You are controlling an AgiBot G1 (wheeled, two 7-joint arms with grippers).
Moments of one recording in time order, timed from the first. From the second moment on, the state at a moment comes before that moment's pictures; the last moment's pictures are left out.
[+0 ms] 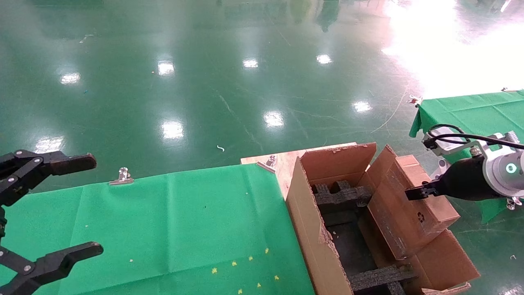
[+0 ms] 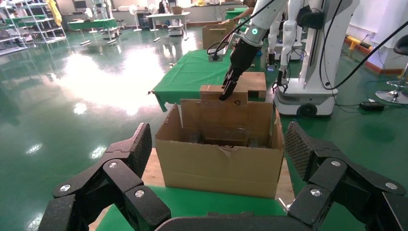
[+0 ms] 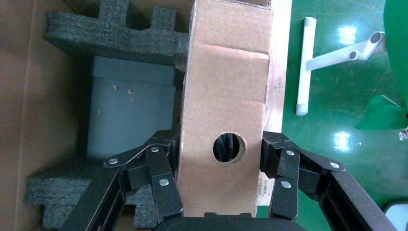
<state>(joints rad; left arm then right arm) -1.09 0.58 0.35 -1.25 0.67 1.46 -0.14 2.24 -0.34 -2.01 1.33 -1.67 -0.95 1.61</state>
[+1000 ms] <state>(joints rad) -1.09 0.58 0.35 -1.25 0.67 1.46 -0.14 2.09 -0.36 -2.05 1.30 -1.69 -0.75 1.60</state>
